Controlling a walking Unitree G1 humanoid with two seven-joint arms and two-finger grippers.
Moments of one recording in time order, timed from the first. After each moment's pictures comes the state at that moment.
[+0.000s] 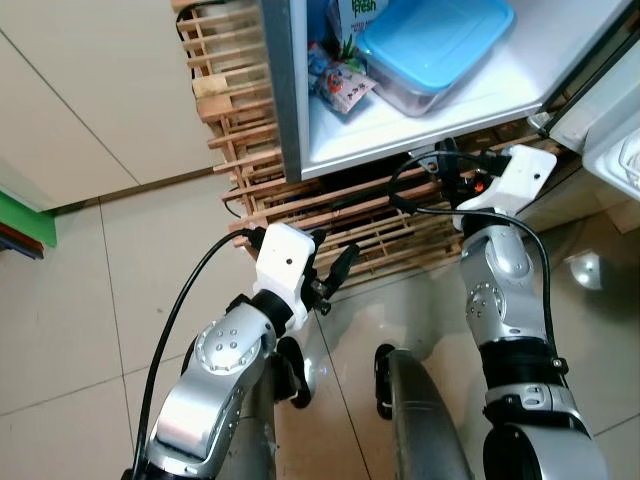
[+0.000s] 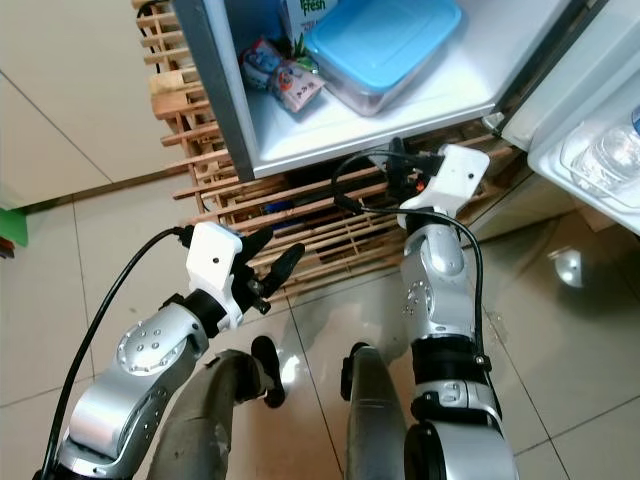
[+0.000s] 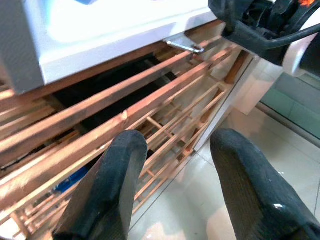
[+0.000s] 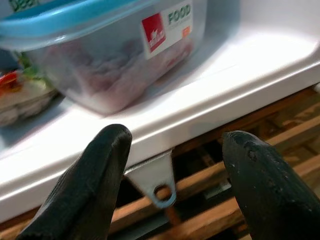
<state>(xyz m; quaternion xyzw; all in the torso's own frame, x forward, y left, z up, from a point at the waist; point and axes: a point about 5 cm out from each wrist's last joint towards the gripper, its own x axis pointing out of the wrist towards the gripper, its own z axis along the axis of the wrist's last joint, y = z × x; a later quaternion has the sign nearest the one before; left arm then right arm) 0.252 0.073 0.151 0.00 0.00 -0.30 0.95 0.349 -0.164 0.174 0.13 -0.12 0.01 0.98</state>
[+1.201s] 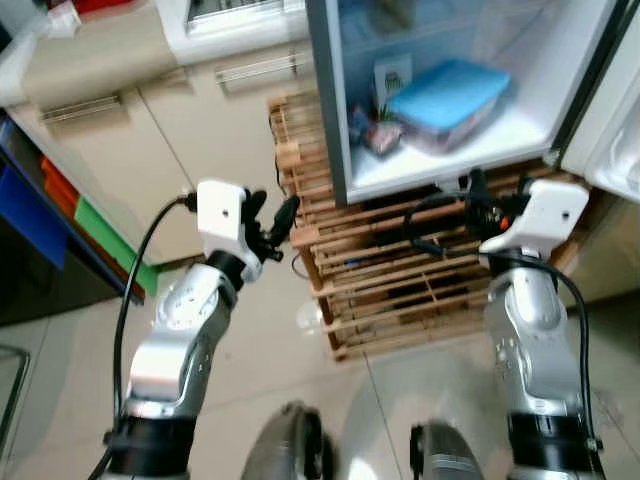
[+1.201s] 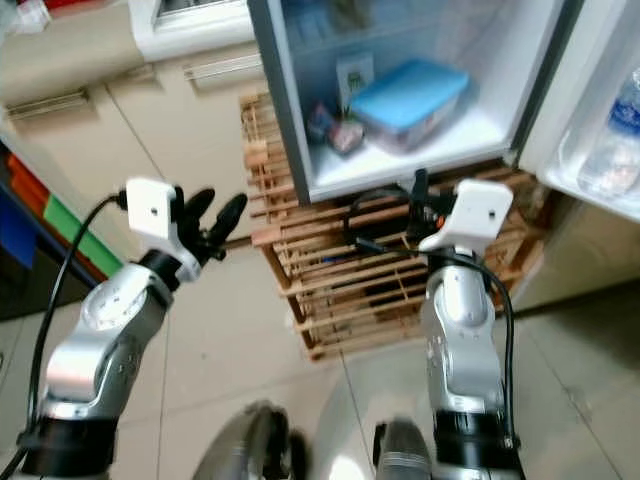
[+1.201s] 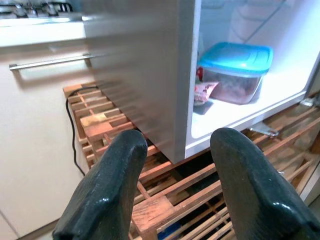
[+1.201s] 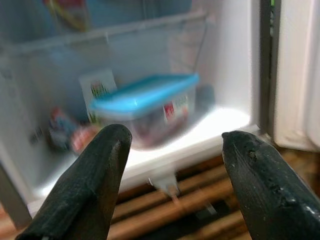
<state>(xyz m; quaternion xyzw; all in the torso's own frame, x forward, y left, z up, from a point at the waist) 0.293 0.127 0.169 -0.04 -0.04 -0.20 0.98 0.291 -0.186 0.159 0.03 -0.11 -0.07 0.99</state>
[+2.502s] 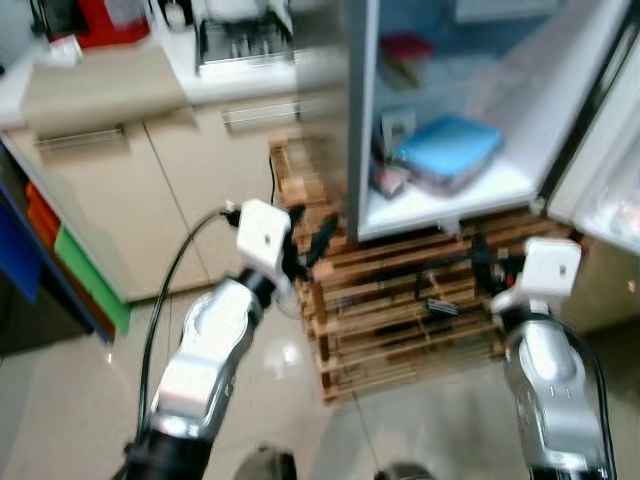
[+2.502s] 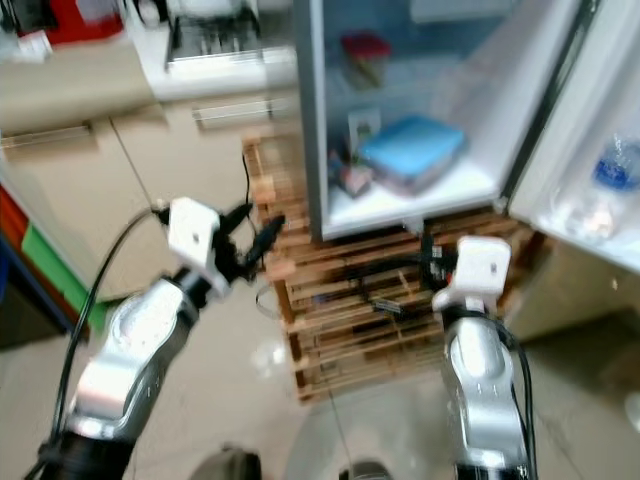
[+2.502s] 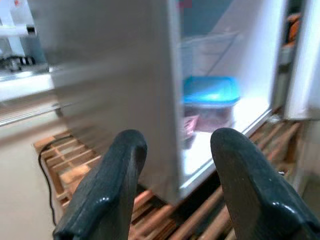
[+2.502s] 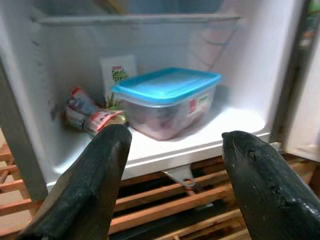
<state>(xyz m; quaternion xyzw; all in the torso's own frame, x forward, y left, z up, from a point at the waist) 0.282 0.109 0.152 0.02 -0.05 -0.25 0.97 0.271 -0.179 0.121 0.00 -0.04 -0.02 1.00</state>
